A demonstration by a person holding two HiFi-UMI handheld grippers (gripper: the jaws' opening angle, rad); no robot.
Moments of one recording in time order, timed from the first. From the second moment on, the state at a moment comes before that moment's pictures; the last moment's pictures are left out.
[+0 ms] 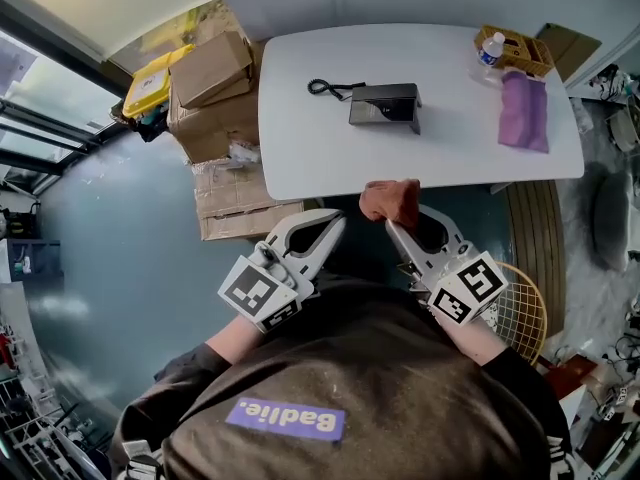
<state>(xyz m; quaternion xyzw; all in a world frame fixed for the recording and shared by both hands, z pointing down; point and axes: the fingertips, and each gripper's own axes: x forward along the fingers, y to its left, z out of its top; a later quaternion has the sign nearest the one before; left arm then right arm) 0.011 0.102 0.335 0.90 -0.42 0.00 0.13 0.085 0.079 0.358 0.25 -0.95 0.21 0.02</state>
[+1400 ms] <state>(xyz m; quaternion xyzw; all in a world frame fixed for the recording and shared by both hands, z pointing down) -0.098 -0.083 0.363 0.91 -0.38 0.01 0.15 -0.032 -0.147 0.477 0.30 -0.91 0.13 0.25</state>
